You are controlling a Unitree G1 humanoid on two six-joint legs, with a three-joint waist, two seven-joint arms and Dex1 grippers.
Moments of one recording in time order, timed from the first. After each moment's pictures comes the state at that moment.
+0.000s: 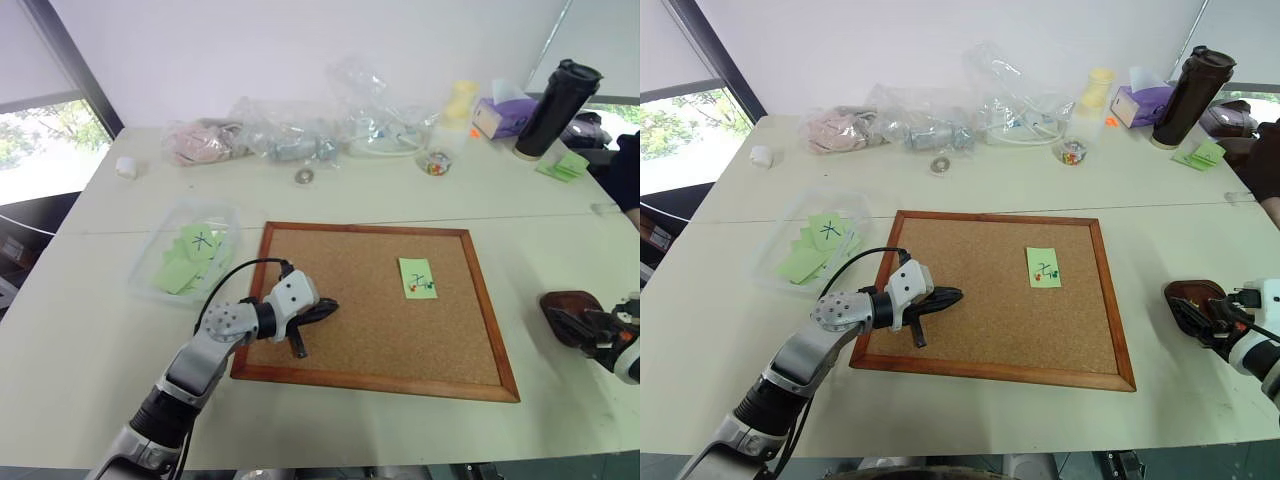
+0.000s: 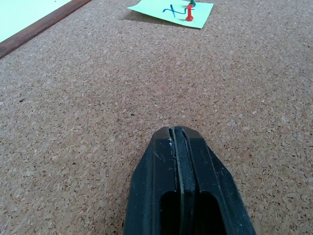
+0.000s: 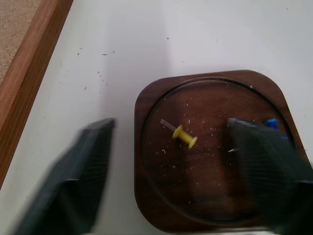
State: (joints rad) left arm -0.24 0.40 -0.35 -0.14 -0.12 0.29 -0.80; right arm 0.19 -0.70 -0.72 -0.07 0.51 0.69 0.65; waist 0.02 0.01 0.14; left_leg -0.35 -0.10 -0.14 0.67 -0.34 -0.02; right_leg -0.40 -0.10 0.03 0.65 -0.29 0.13
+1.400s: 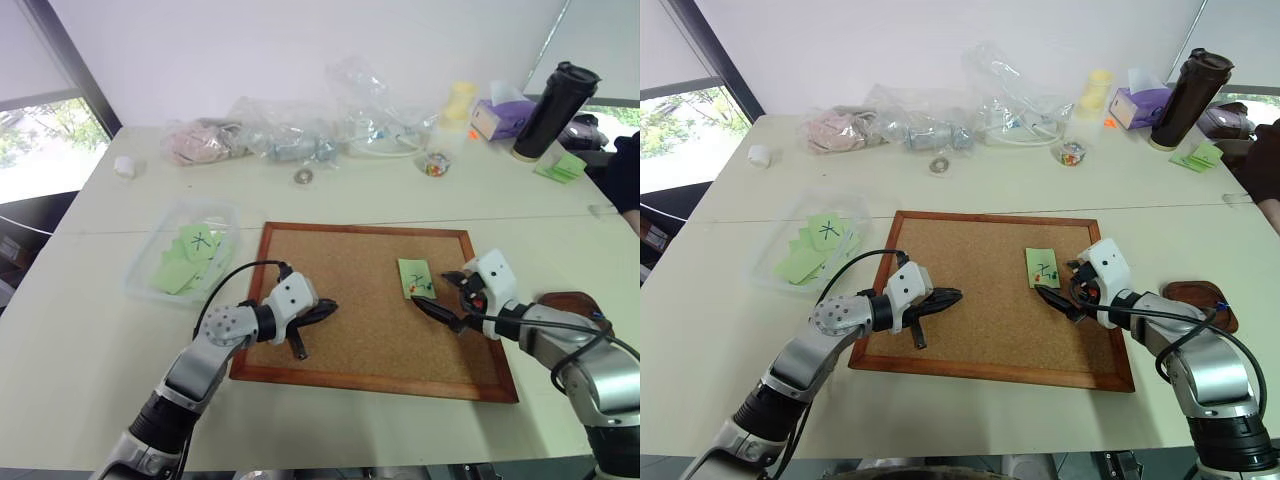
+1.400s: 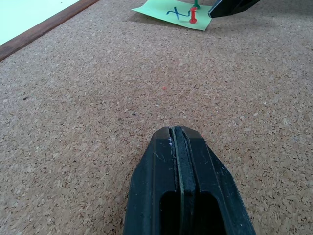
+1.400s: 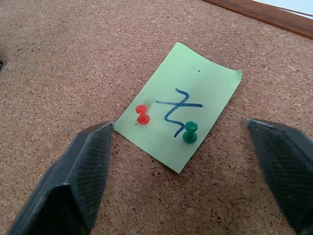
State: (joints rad) left arm -0.22 0.39 -0.34 -0.16 -0.11 0.30 -0.77; right arm -0.04 -0.70 -0.13 -0.31 0.44 0.66 0.63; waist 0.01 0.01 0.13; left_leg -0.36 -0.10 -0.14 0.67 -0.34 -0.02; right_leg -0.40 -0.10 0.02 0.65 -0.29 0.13
